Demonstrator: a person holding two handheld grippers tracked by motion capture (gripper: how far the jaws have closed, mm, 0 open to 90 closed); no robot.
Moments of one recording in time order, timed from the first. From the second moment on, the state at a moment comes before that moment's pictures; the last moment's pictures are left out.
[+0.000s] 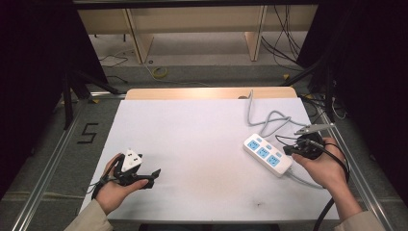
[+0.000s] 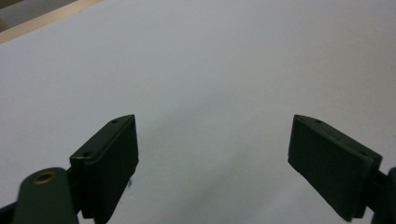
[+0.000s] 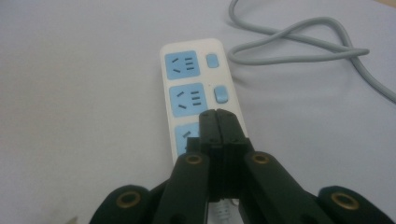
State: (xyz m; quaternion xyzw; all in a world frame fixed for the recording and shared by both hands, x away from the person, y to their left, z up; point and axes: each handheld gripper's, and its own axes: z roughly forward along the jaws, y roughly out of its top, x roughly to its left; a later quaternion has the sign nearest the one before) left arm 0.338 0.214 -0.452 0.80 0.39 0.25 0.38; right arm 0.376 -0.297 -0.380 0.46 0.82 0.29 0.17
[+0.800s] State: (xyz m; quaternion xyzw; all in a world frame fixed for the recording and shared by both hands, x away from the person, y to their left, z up) left arm 0.338 0.214 -0.453 0.81 0.39 0.24 0.37; right arm 0.398 -0.290 -0.373 0.46 0.83 0.26 0.16
